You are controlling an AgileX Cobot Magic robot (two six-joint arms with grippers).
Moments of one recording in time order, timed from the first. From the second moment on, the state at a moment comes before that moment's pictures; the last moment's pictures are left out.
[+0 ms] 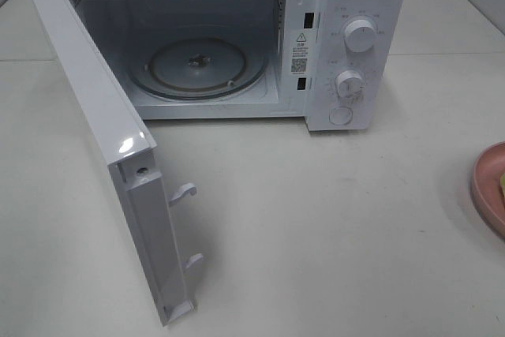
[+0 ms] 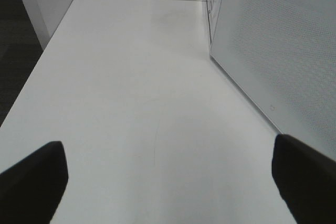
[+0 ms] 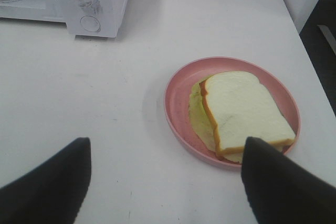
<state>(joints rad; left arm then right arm) 0.01 0.00 -0.50 0.00 1.04 -0.06 0.16 0.00 -0.51 -0.16 1.04 0.08</state>
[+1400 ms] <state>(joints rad) 0.01 0.00 -0.50 0.00 1.04 -0.06 0.16 0.00 -0.51 -0.16 1.04 0.08</state>
